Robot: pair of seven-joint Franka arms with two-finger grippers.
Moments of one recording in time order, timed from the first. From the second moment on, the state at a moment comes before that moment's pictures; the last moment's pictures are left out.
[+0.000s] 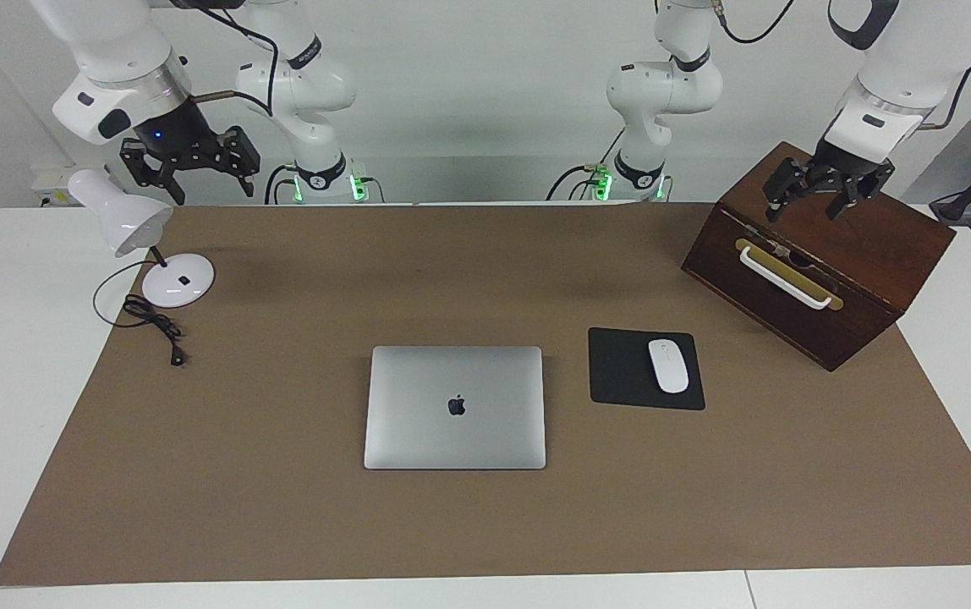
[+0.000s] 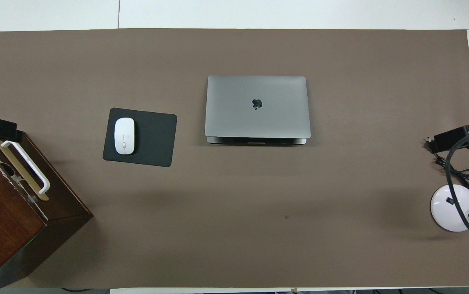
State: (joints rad) left arm -0.09 -0.07 0.08 -1.63 0.00 1.55 0.03; right arm 0.03 -0.05 -0.02 -1.55 0.01 1.41 -0.10
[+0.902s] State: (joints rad) left arm -0.09 -0.07 0.08 -1.63 0.00 1.55 0.03; right arm 0.12 -0.05 -0.01 -1.64 0.25 1.53 0.25
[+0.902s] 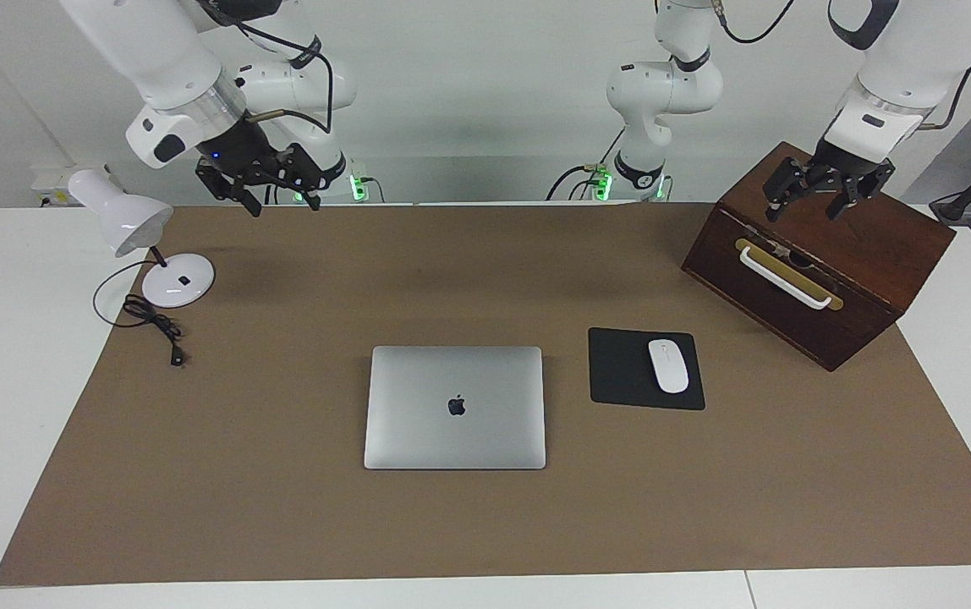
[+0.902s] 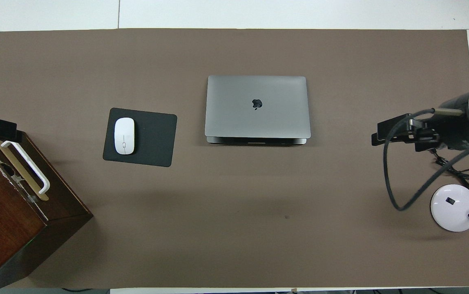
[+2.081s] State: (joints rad) left arm -0.18 -0.08 0.06 -1.69 0.00 1.67 -0.03; right arm 0.29 -0.14 -0.01 -2.06 0.48 2.13 0.76
